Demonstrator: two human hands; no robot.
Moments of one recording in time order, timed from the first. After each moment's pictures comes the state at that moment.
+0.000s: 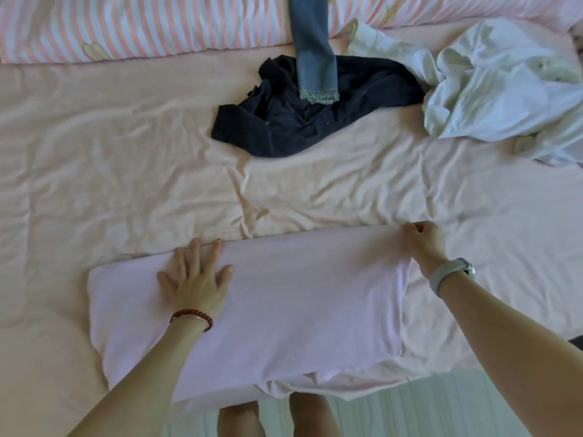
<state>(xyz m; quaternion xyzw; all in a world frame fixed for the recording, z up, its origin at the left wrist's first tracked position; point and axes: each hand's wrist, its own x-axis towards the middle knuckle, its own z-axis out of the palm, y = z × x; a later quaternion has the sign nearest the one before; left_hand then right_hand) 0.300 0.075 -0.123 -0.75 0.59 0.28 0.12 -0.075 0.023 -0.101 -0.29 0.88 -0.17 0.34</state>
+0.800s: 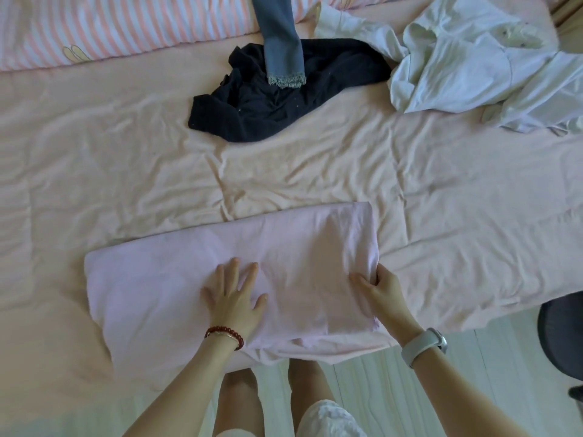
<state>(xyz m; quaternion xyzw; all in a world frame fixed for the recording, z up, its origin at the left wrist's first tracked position) 0.219 0.149 -0.095 -0.66 0.66 0.31 0.17 -0.033 0.153 -0.044 -0.27 0.79 -0.21 0.50</state>
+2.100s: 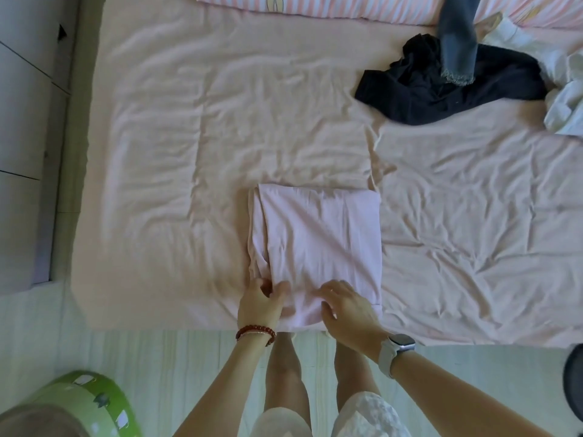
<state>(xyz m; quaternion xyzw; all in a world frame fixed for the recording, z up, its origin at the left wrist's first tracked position) 0.419 0.226 -0.067 -0.82 0.26 0.49 -0.14 0.253 0.210 -0.040 -0.74 0.54 0.06 0.40</state>
